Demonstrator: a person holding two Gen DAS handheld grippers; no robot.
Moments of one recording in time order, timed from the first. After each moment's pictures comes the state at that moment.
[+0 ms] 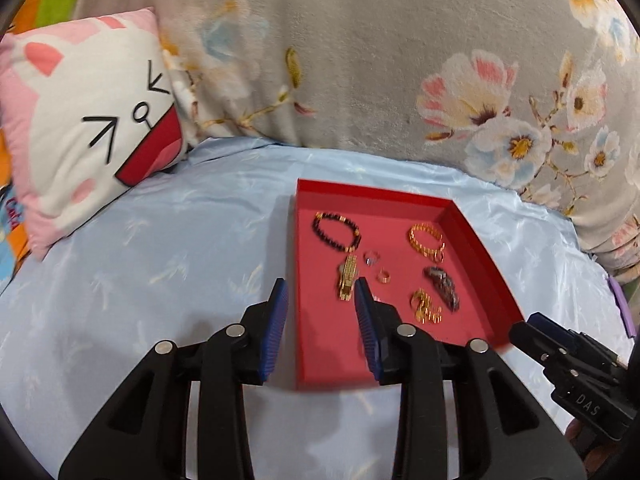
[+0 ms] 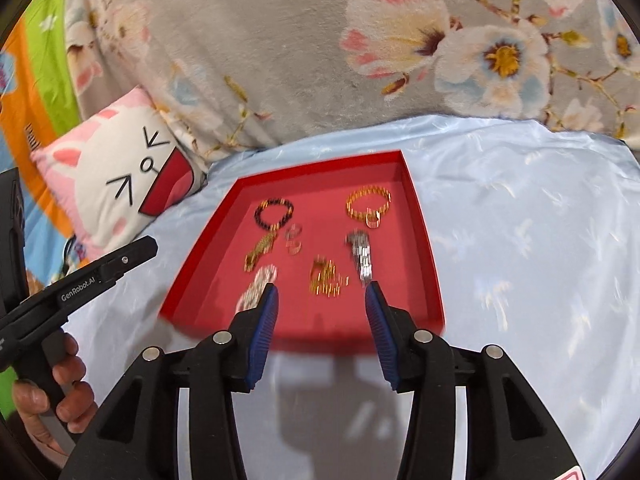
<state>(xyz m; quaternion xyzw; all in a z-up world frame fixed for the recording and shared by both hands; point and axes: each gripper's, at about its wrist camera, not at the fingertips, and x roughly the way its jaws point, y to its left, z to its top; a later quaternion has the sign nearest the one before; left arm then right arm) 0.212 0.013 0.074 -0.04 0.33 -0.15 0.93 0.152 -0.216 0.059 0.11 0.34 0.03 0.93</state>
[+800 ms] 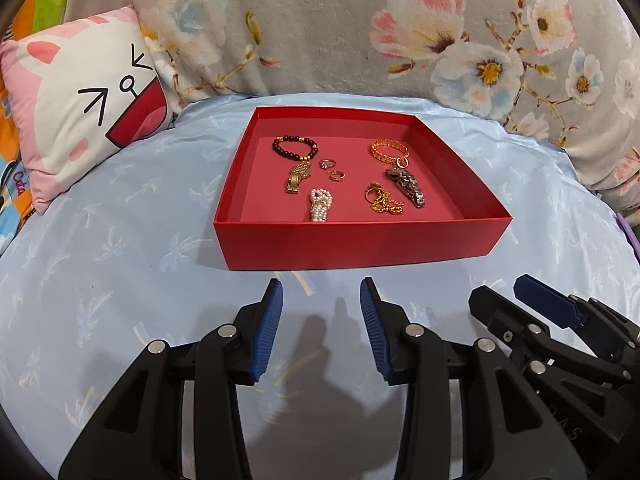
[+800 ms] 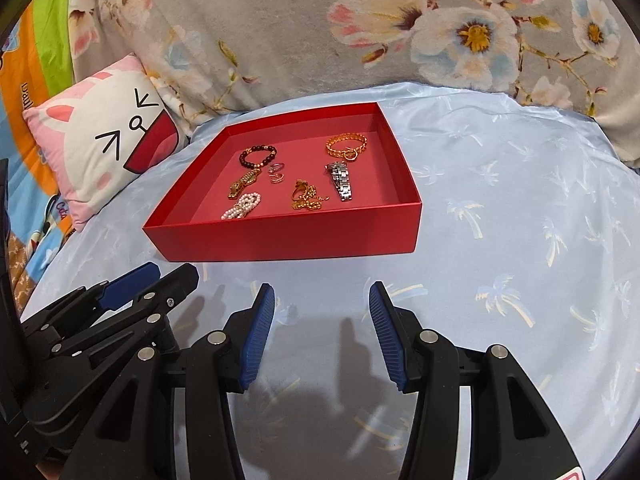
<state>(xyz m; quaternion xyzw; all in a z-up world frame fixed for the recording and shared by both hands) 0.135 -0.045 0.017 0.02 0.35 -0.14 0.93 0.100 -0.201 0.020 0.09 0.36 -0.02 0.93</state>
